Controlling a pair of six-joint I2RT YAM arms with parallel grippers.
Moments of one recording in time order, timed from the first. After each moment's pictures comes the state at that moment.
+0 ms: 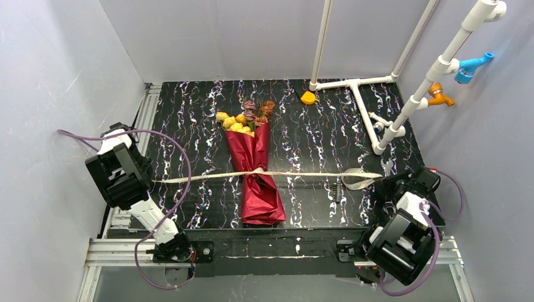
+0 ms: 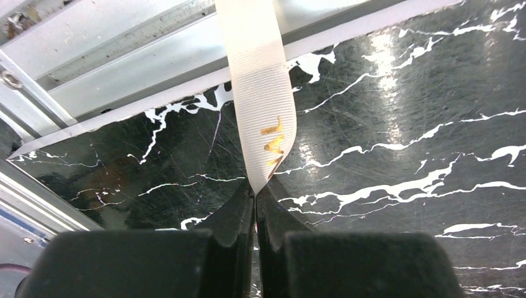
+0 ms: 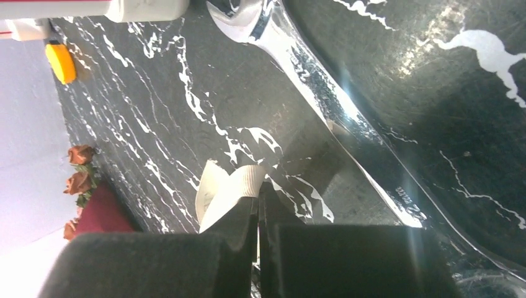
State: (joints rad) left arm 0.54 1.83 1.26 -0.98 -0.19 -0.60; right arm -0.64 1.06 0.34 -0.13 -0.46 0.71
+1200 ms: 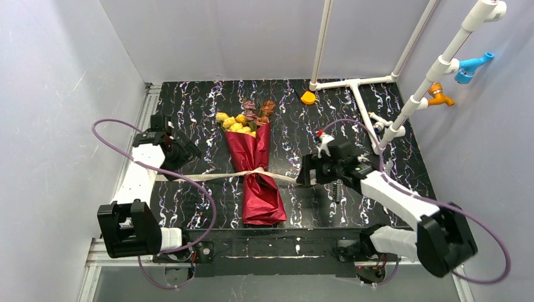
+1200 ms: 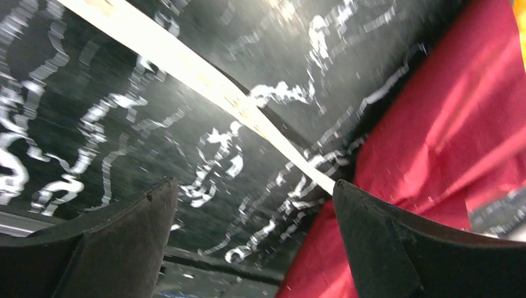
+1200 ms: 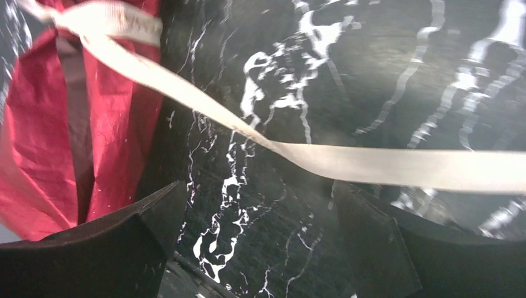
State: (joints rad) left arm 0.10 1.32 1.06 -0.96 0.00 -0.65; right arm 0.50 1.10 0.63 -0.30 -0.26 0.38
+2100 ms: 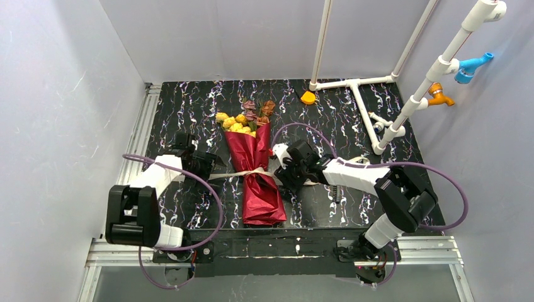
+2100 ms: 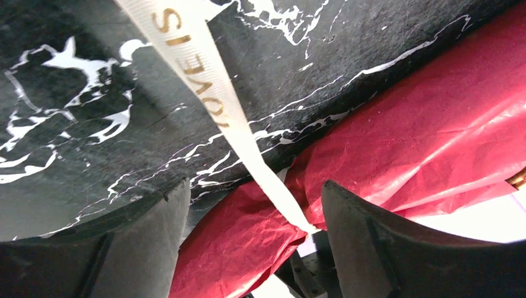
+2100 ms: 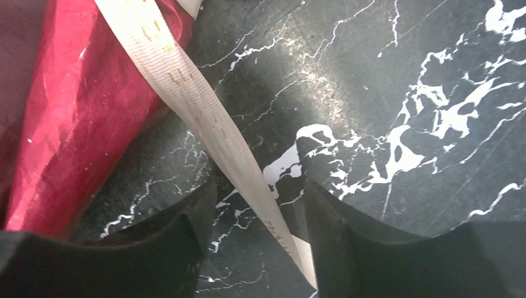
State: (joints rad) left arm -0.09 1.37 0.75 -0.65 0.30 -1.32; right arm 0.80 1.56 0.84 -0.22 -0.12 -0.16
